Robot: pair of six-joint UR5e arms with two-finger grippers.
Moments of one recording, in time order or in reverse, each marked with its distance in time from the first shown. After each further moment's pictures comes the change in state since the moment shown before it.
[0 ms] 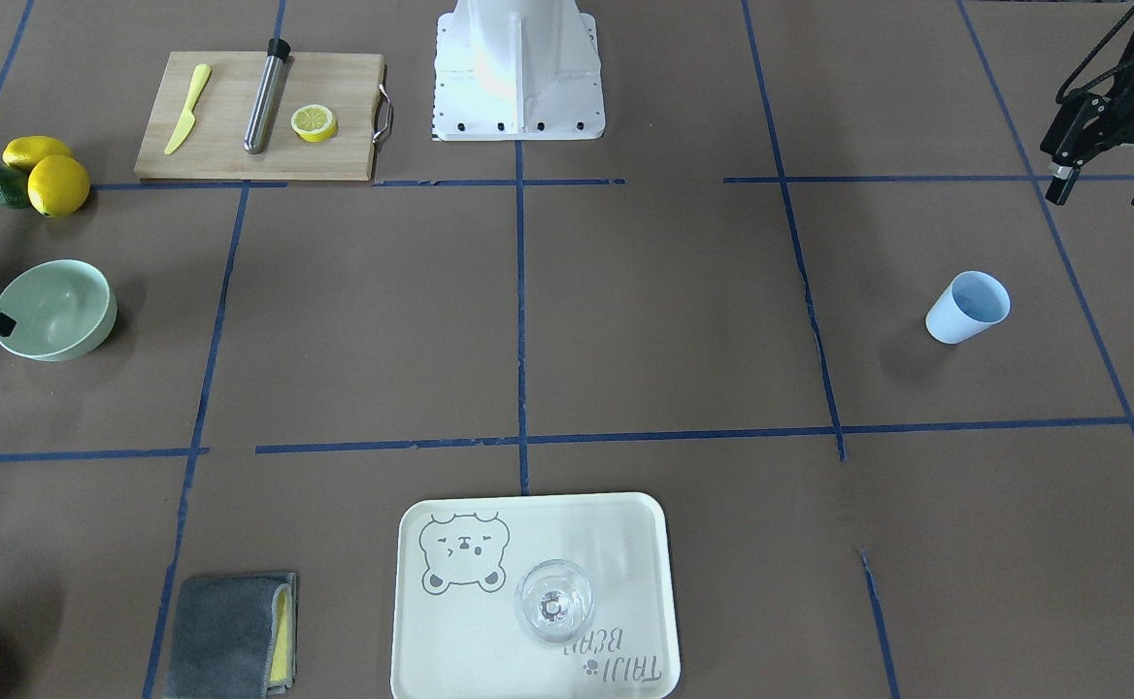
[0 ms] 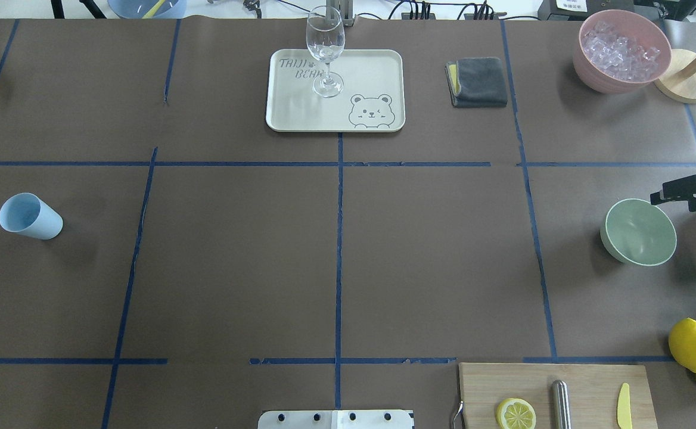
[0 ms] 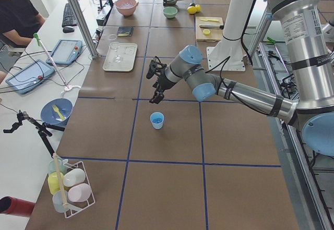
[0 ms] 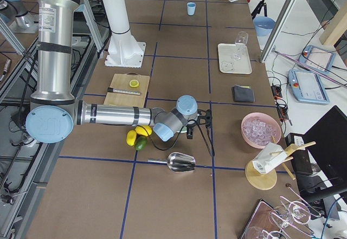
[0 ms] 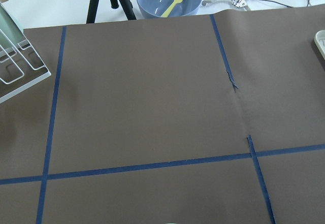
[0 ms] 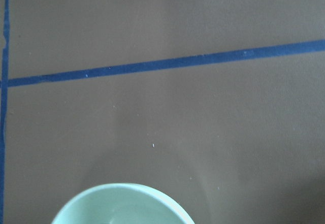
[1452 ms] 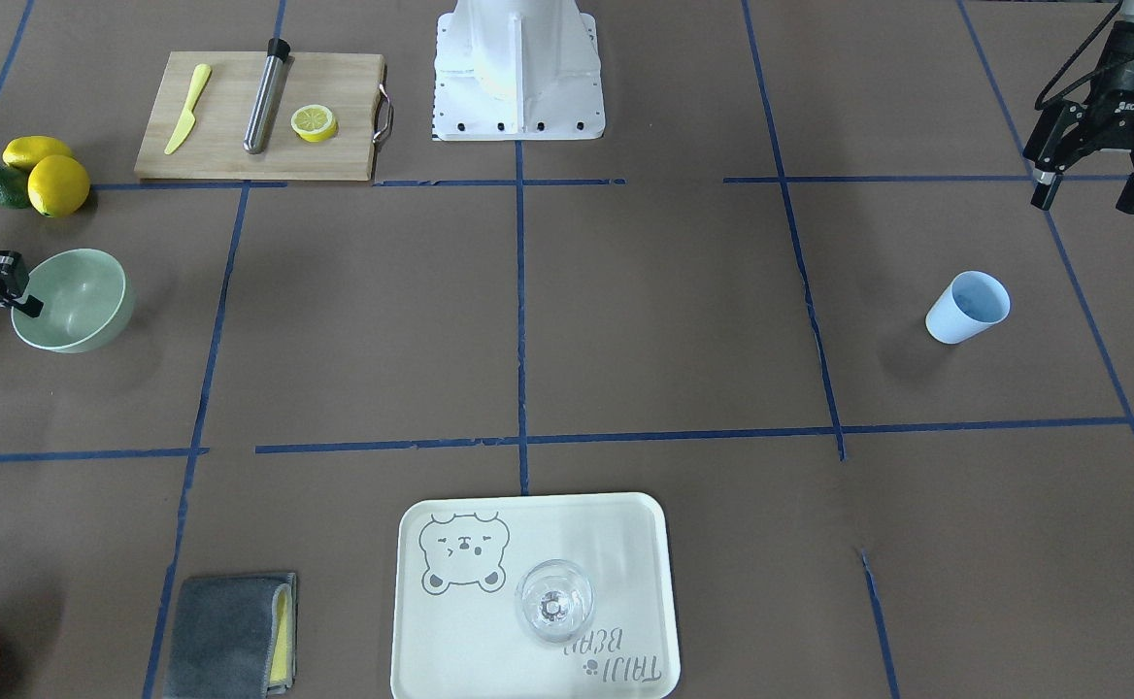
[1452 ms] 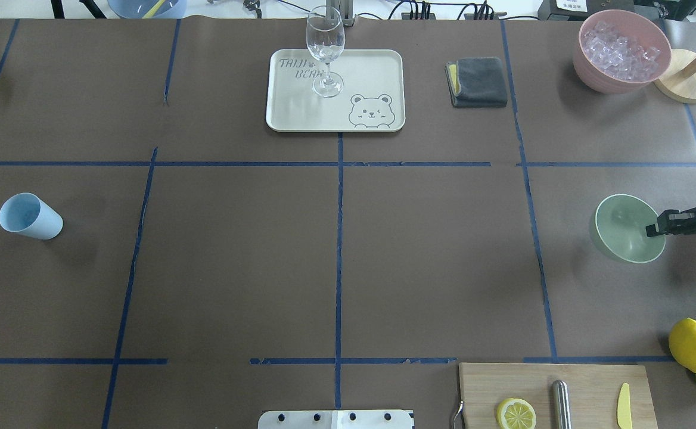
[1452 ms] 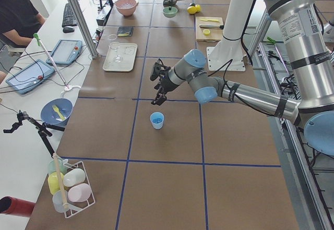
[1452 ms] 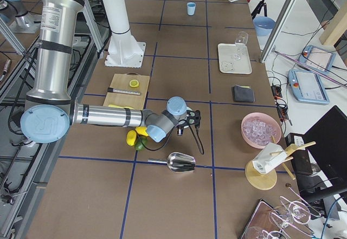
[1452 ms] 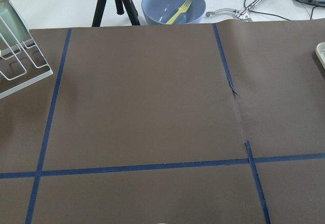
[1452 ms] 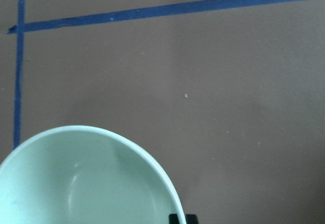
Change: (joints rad) left arm 0.112 0.064 0.009 -0.110 0.140 -0.065; right arm -0.082 -0.038 0.077 0.008 0.003 0.023
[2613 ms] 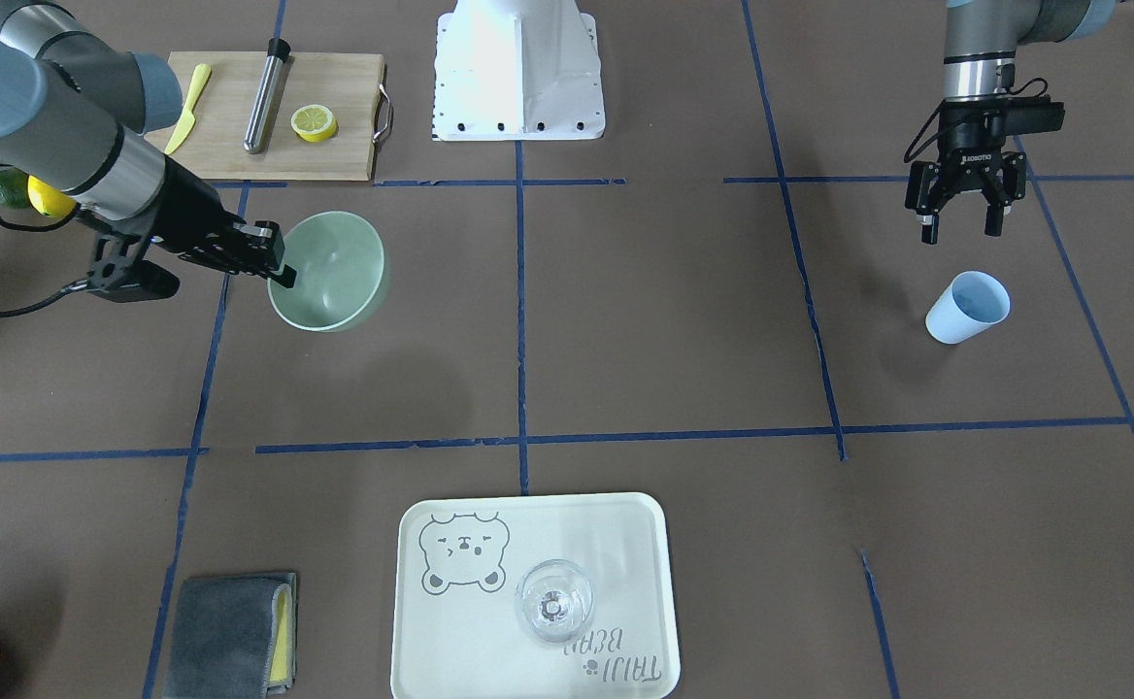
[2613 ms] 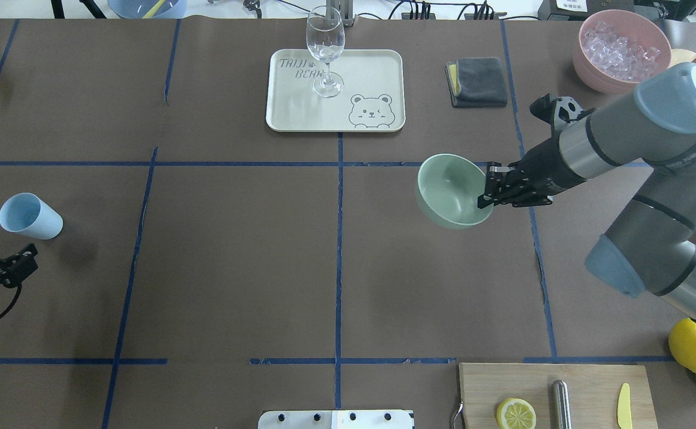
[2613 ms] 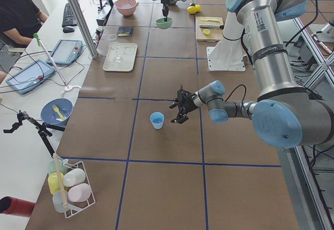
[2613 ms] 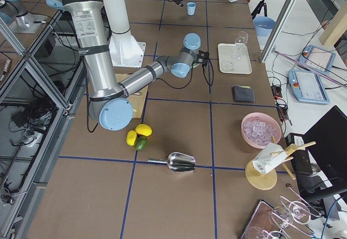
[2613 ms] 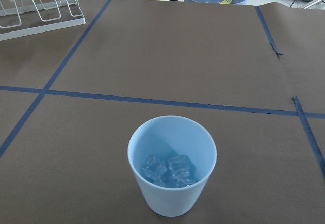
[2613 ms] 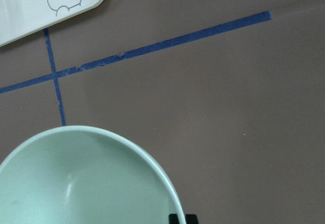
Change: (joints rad) left arm 0.745 0.095 0.258 -0.188 0.880 -0.612; right arm -0.251 0.444 0.203 -0.389 -0.051 0.479
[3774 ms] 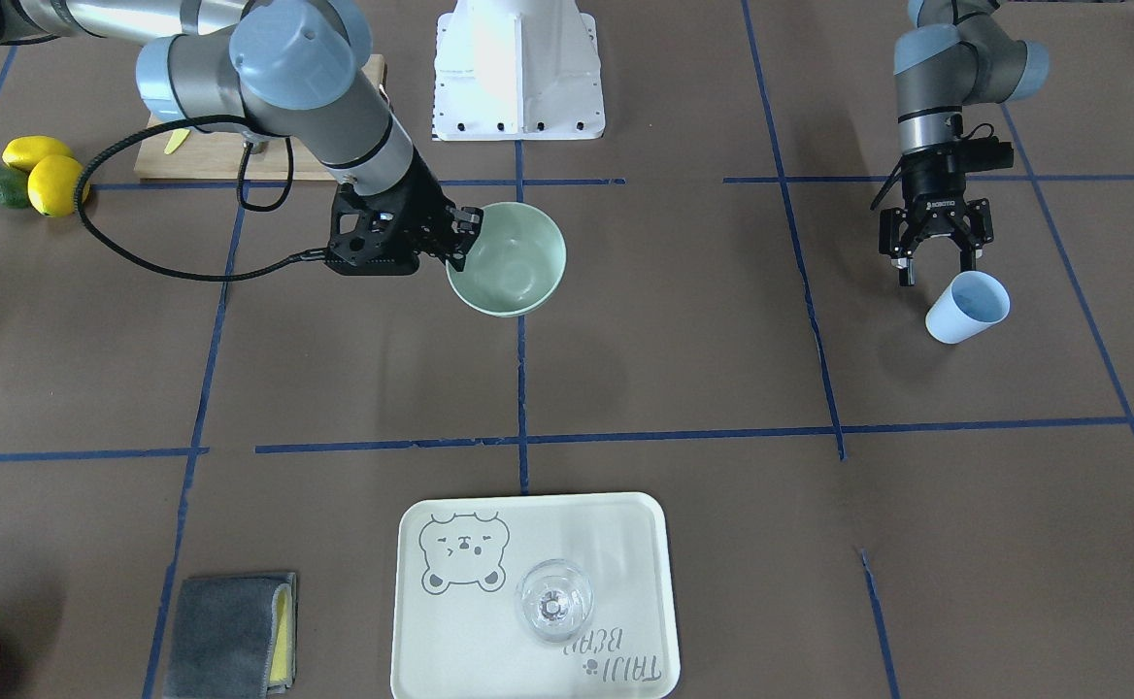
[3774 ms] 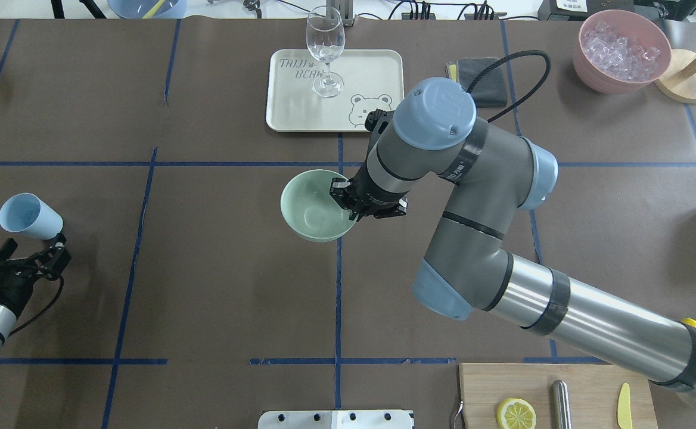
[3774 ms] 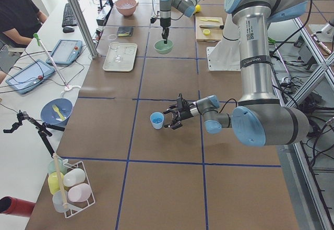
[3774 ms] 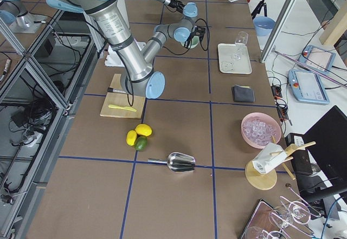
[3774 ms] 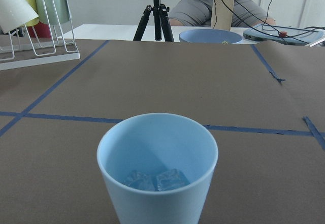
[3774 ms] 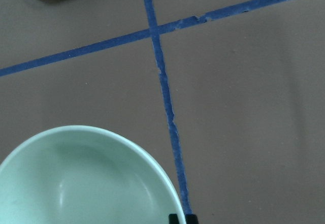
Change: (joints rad) left arm 0.034 -0.200 0.263 -0.036 0.243 -0.016; right arm -0.226 0.450 -0.214 -0.328 -0.254 0.048
